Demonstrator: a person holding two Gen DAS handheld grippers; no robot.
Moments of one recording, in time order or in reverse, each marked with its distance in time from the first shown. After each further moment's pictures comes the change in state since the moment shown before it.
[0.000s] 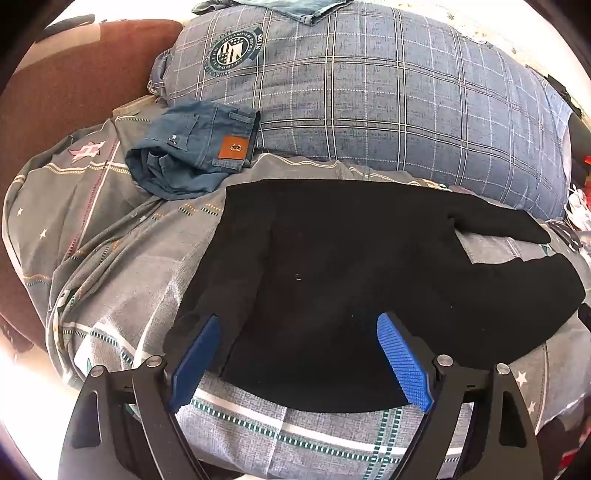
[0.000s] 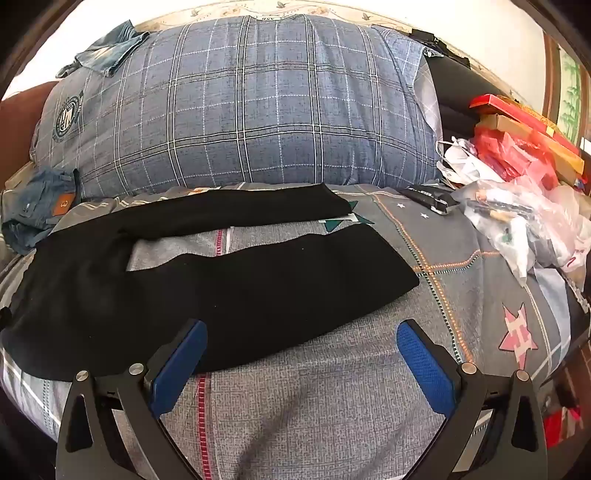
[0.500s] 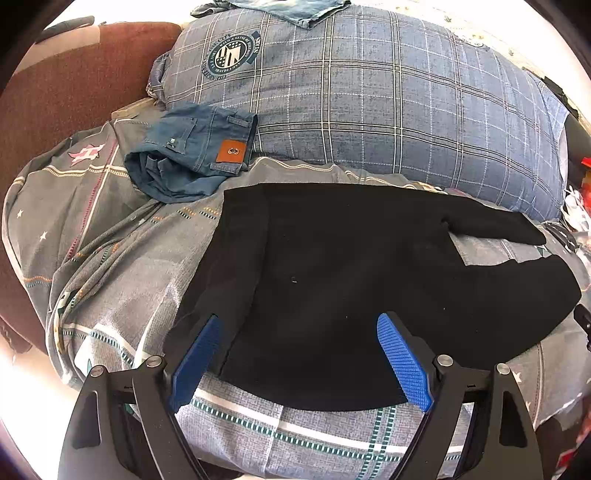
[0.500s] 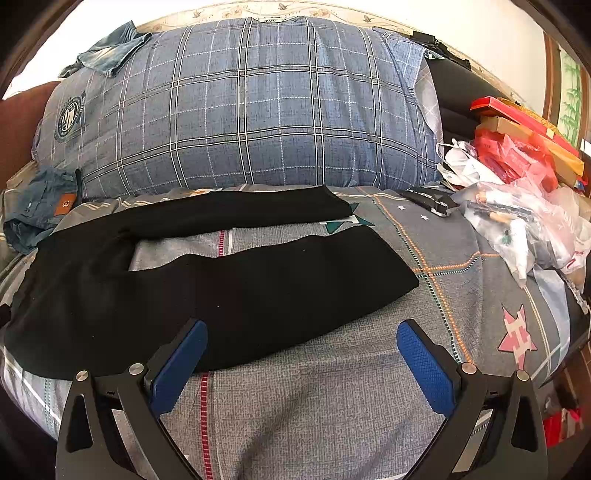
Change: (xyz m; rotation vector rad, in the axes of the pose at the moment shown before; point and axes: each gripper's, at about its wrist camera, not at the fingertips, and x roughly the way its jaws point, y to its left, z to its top) left arm -0.008 -0.005 0.004 0.002 -0.009 -0.006; right arm -0.003 0.000 0.001 -0.004 -0.003 0.003
